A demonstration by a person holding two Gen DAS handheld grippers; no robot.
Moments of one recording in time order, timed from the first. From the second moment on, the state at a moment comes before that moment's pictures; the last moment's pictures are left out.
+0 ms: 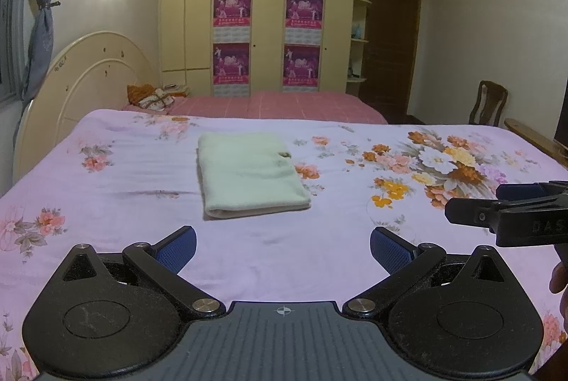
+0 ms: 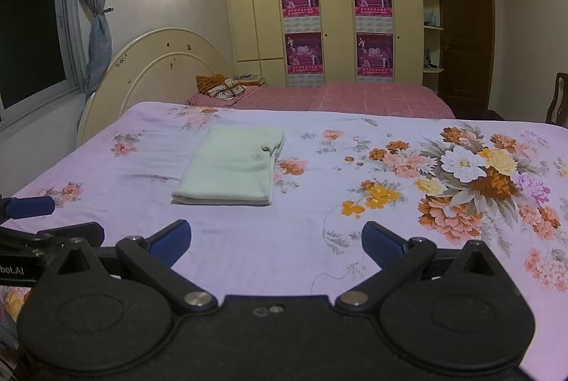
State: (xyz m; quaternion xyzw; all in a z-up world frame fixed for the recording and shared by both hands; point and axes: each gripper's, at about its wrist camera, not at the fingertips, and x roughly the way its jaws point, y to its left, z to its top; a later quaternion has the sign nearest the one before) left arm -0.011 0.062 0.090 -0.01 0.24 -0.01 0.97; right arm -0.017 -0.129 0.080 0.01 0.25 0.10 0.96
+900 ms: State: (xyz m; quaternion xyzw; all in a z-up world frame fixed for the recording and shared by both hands) left arm -0.012 0.054 0.091 0.00 0.23 -0.01 0.97; right arm -0.014 -0.127 0.080 0.00 0.25 0.10 0.96
